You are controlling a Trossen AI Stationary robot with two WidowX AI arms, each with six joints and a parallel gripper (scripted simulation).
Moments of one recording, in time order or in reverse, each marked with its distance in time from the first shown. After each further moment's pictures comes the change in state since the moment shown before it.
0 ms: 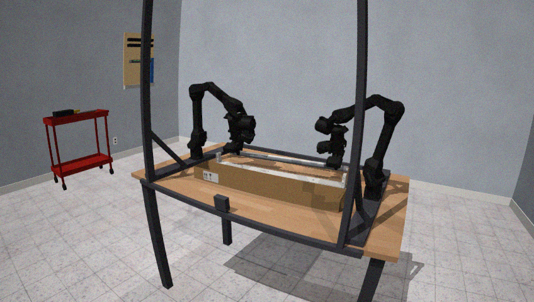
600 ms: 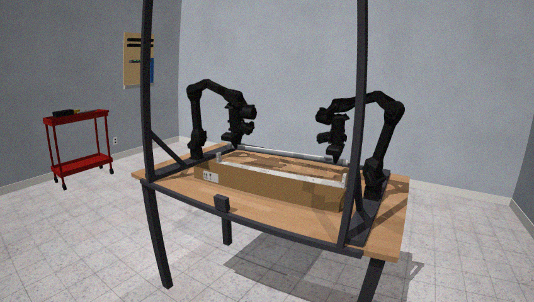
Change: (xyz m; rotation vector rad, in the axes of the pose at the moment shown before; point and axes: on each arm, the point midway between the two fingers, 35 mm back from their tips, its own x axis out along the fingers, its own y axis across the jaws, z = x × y) left arm -0.040 -0.001 -0.003 0.010 -0.012 -0.186; right arm -0.042 0.006 0.002 0.011 -0.007 0.178
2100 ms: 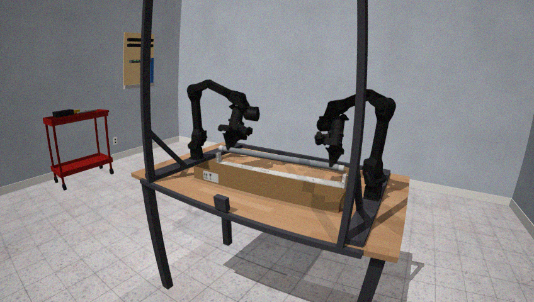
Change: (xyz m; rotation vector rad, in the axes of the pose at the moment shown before) left arm -0.010 -0.050 -0.005 0.030 -0.008 -0.601; right arm -0.009 0.063 0.005 0.033 0.007 0.608
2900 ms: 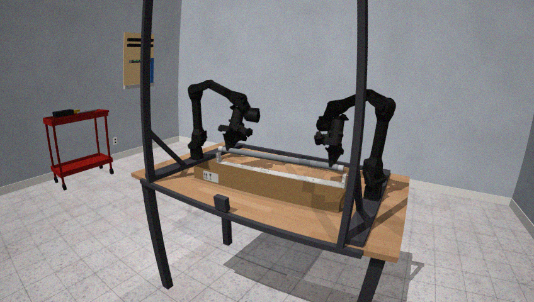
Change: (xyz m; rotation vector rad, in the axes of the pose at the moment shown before) left arm 0.003 0.000 -0.001 -0.003 0.020 -0.022; right arm 0.001 0.002 0.002 -0.001 -0.002 0.002
